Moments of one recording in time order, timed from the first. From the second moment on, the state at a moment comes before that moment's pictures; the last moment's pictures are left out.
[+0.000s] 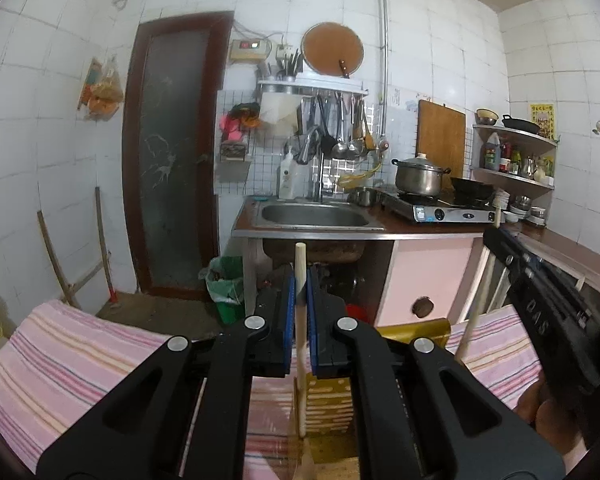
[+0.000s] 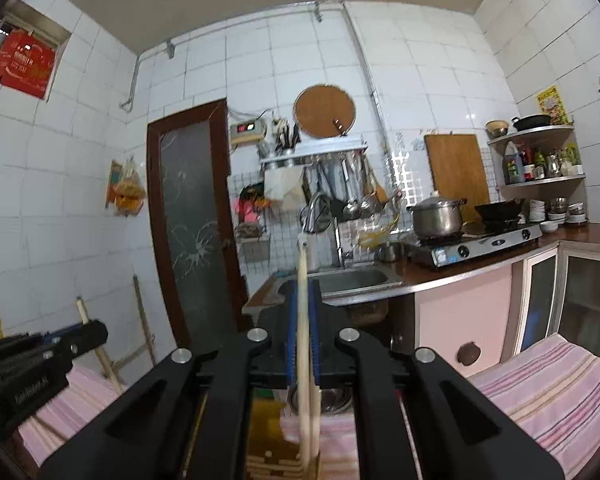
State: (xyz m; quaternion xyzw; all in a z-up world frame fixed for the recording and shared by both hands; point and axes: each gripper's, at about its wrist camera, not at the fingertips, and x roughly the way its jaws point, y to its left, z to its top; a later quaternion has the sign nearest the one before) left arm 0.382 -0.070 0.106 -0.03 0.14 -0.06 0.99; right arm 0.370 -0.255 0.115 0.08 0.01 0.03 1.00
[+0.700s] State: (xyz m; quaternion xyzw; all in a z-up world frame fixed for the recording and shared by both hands) left arm 0.209 0.012 0.152 -0.02 0.17 -0.04 0.98; right arm 0.215 -0.258 0.153 0.00 0.14 -0.01 0.99
